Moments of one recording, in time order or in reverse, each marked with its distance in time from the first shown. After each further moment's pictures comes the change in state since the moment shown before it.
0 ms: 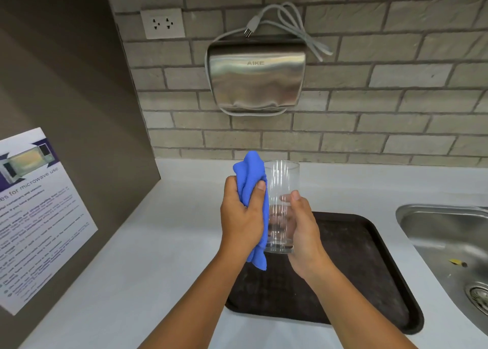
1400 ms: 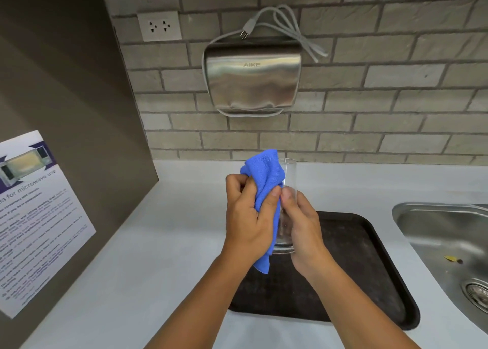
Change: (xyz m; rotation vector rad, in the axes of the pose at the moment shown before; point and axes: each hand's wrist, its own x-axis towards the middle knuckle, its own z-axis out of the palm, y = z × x) left_hand -0.013 0.008 0.002 0.092 -0.125 0.281; right_hand -0.010 -0.016 0.003 -0.066 -0.043 -0.095
